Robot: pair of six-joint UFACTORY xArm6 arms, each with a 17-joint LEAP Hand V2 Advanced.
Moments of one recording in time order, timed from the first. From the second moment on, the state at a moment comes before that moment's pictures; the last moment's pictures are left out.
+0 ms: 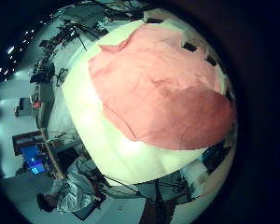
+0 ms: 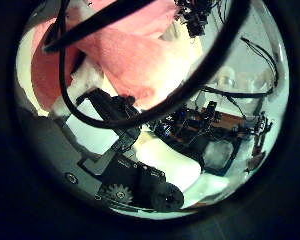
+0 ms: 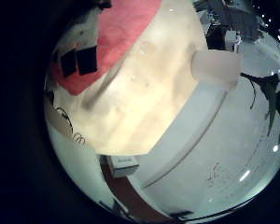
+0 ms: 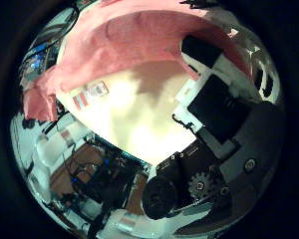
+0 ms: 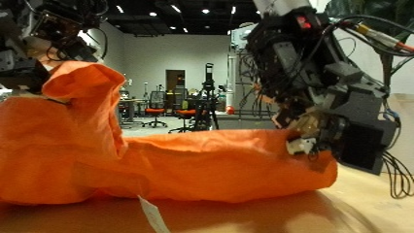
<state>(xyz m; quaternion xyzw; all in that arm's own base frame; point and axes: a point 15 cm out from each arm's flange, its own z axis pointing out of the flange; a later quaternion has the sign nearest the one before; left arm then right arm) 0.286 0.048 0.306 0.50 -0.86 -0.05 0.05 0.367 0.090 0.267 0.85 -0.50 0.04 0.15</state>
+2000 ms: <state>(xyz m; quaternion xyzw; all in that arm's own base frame) 0.530 0.223 0.240 0.84 -0.52 0.15 -0.09 0.665 0.139 0.303 0.77 -0.60 0.20 -0.10</state>
